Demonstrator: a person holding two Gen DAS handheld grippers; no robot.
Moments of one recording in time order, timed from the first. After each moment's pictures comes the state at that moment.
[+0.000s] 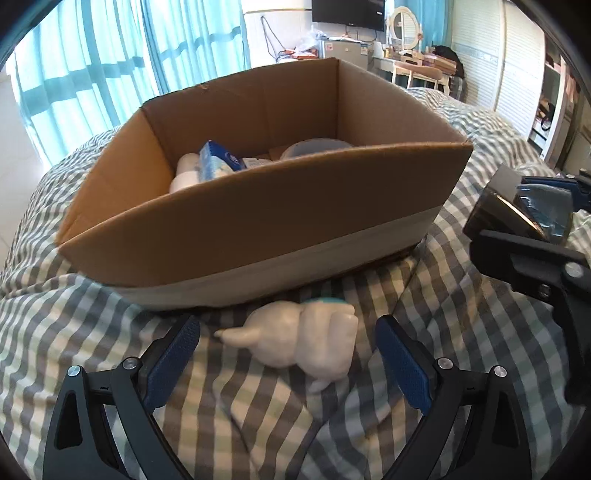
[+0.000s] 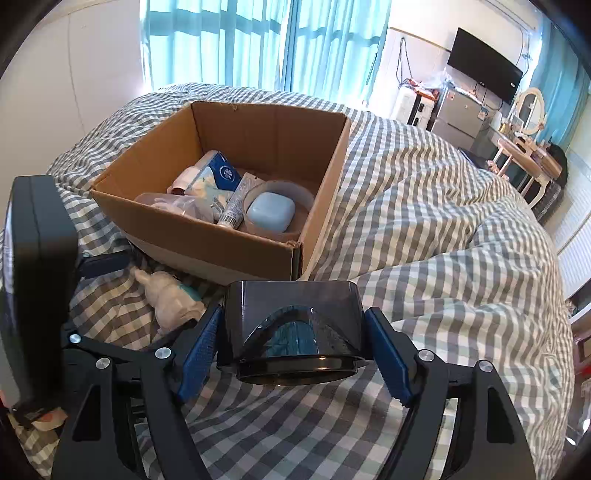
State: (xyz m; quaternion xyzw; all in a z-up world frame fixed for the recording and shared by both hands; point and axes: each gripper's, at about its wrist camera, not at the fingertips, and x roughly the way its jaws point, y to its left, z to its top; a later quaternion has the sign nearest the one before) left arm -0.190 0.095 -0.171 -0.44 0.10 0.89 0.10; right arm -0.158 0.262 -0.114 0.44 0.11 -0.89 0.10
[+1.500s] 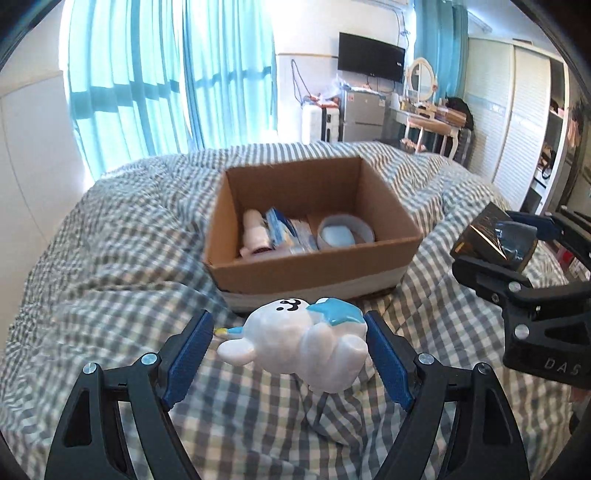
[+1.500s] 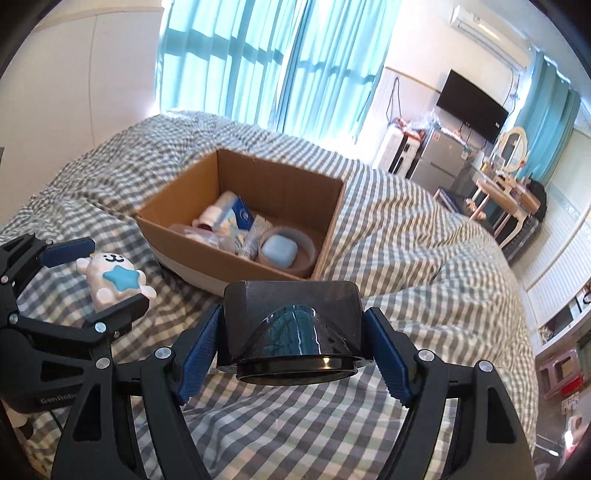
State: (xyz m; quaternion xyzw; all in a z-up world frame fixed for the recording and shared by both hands) left arm -0.121 0.033 -0.064 -0.37 0.04 0.93 0.08; right arm -0.100 0.229 -0.042 0.36 0.16 -0.92 0.08
